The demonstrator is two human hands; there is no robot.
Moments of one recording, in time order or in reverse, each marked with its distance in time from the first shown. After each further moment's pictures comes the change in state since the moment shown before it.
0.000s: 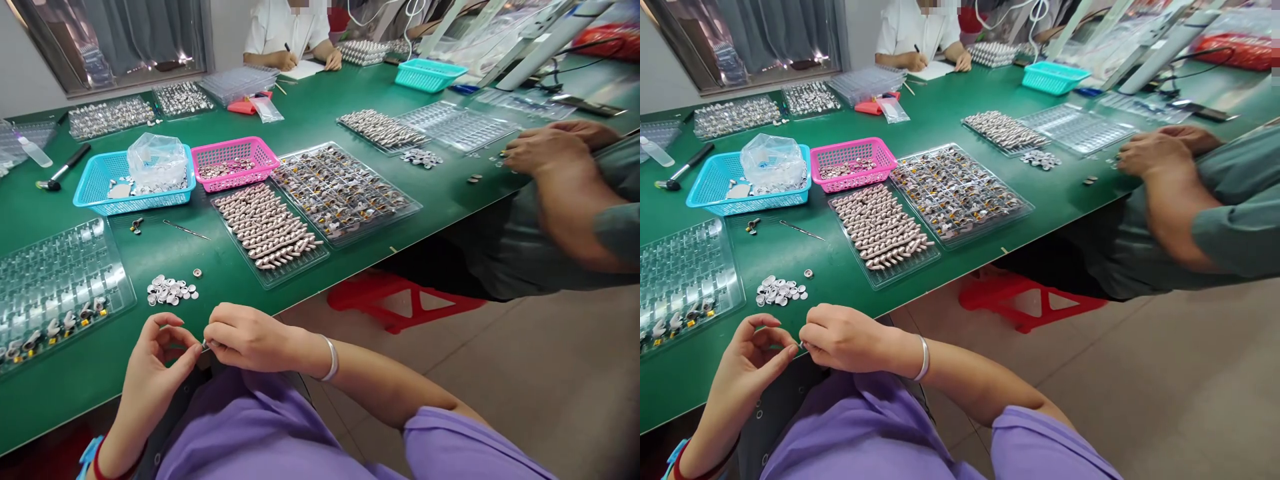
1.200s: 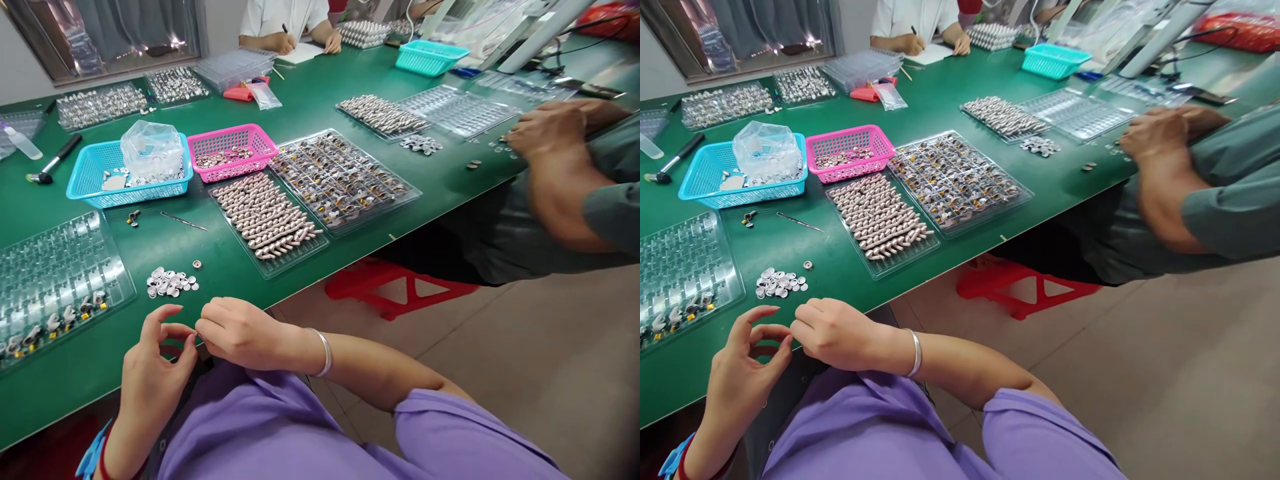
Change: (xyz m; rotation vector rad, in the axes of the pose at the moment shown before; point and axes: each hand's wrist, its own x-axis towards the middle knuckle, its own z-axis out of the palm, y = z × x) left_hand -0.011 0.006 0.003 0.565 0.188 0.175; right_hand 0.008 -0.012 0.013 -0.267 -0.064 -0.007
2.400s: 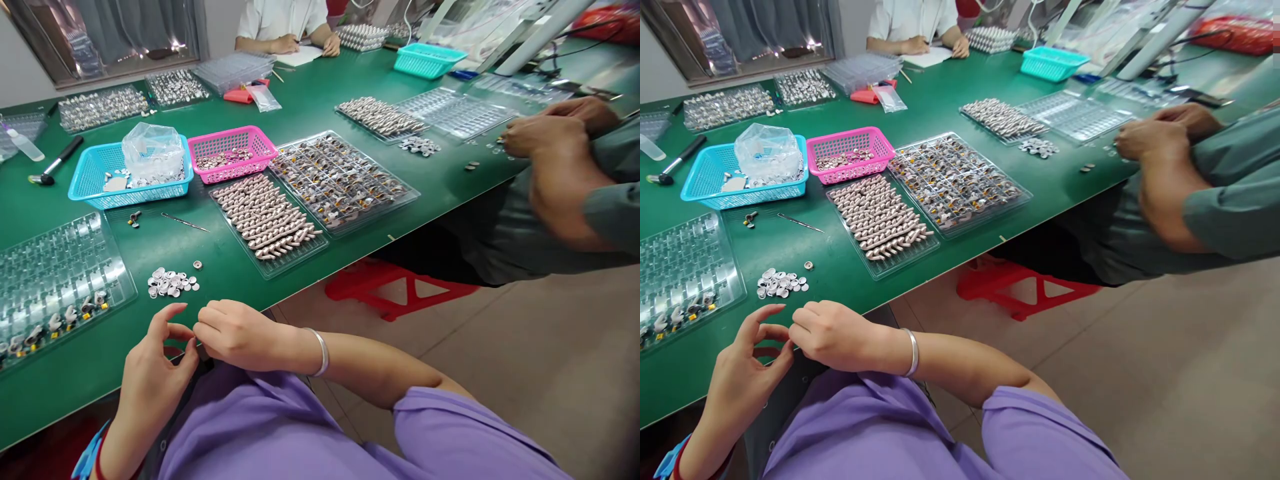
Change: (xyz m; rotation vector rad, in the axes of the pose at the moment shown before) left_hand 0.001 -0.008 -0.003 0.070 -0.096 0.064; right_hand 0.002 -0.001 0.004 -0.015 0.043 -0.044
